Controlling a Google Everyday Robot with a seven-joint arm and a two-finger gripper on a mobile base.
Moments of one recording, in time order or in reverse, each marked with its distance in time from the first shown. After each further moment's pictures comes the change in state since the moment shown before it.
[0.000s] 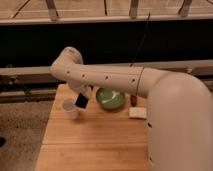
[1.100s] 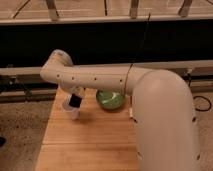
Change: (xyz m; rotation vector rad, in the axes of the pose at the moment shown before) arm -0.009 -0.038 0.007 0.012 0.043 -0.062
